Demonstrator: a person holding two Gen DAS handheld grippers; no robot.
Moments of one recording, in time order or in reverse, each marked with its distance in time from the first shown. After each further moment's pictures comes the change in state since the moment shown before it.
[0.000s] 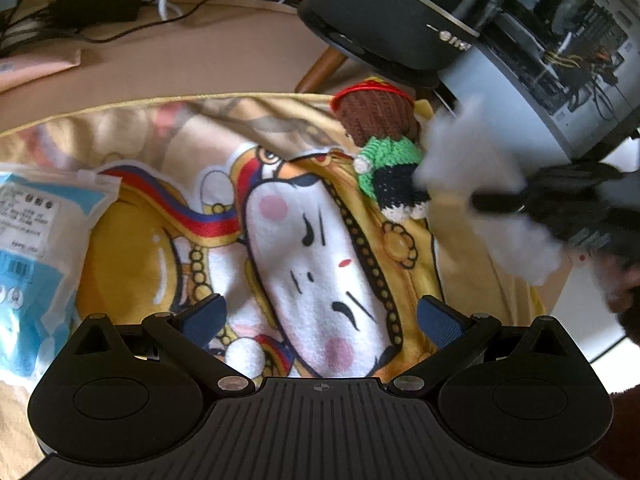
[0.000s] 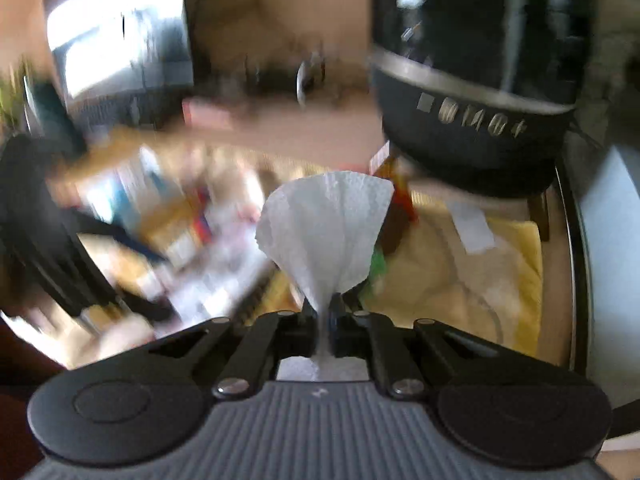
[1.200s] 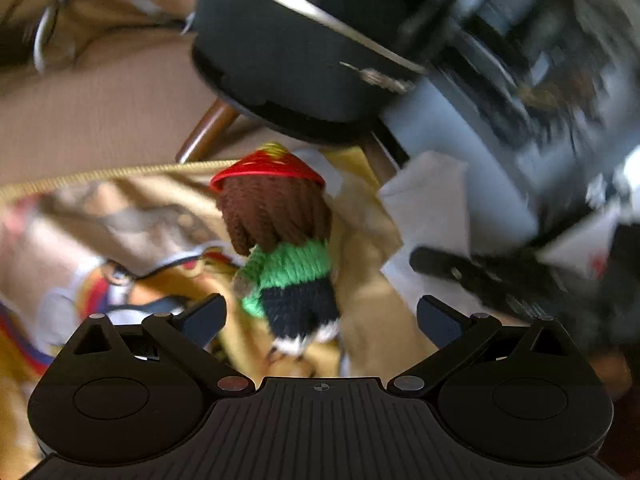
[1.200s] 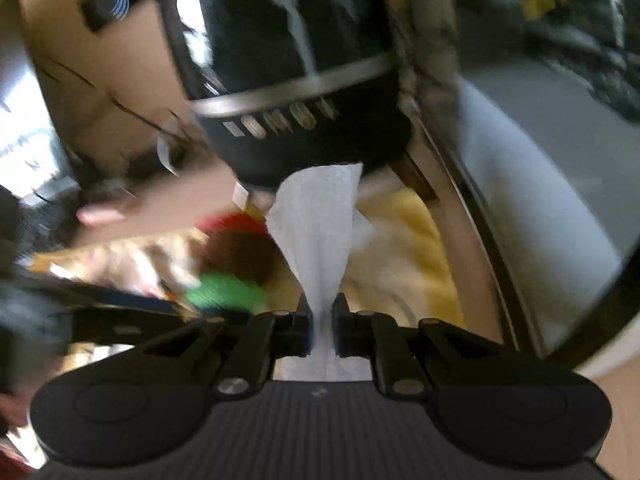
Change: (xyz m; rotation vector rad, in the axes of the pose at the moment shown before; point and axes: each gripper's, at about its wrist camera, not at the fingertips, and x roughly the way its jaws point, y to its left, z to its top) left arm 0.059 -0.057 0.071 -0.017 -0.049 -0.164; right arm -0.009 -0.053 -0.024 0.321 -0.166 -0.185
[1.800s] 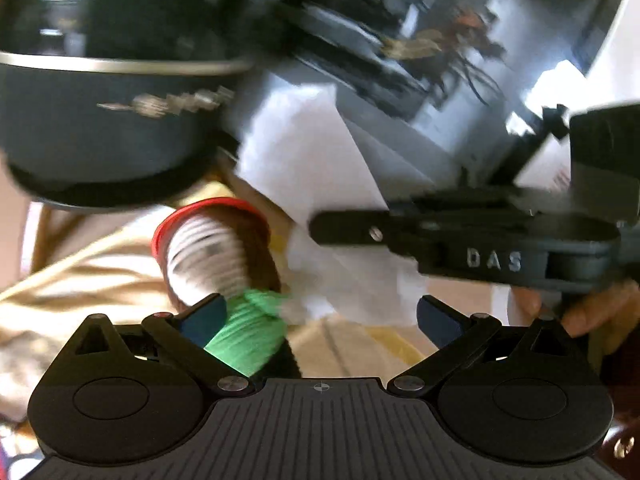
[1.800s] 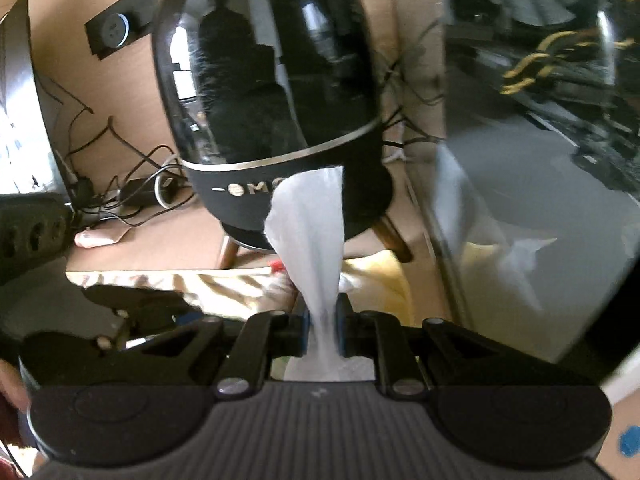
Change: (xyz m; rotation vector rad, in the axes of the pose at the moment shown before) left arm 0.052 -0.069 0.006 0.391 -0.014 -0.198; right arm -0.012 -0.015 0.021 -0.047 -0.072 -0.053
